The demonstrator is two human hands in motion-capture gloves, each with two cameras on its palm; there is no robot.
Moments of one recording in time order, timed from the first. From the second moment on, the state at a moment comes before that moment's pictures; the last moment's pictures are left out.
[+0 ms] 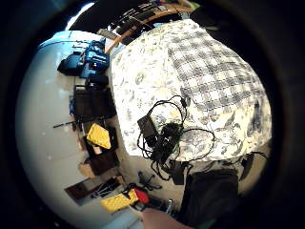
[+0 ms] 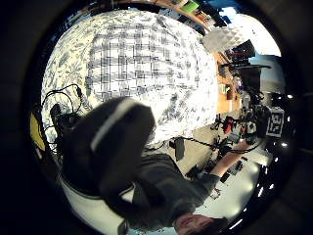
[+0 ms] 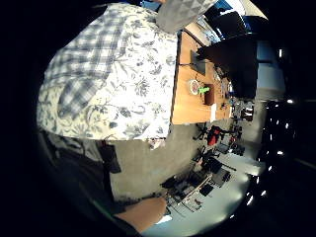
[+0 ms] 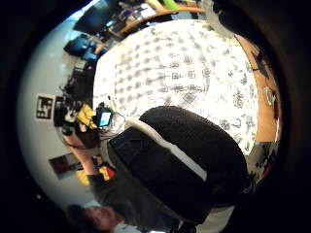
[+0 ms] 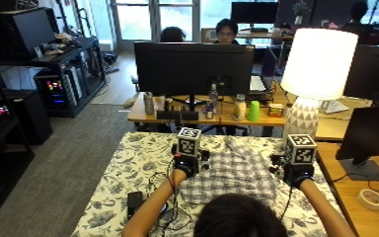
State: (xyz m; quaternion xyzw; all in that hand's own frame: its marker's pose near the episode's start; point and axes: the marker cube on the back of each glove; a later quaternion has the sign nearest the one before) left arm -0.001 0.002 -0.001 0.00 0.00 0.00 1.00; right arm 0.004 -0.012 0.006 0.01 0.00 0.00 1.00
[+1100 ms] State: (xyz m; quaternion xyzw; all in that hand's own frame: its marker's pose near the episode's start) left arm 0.023 -0.026 0.157 0.07 0.04 -0.01 1.00; right arm 0.015 -0.067 0.108 -0.09 0.01 -0.01 1.00
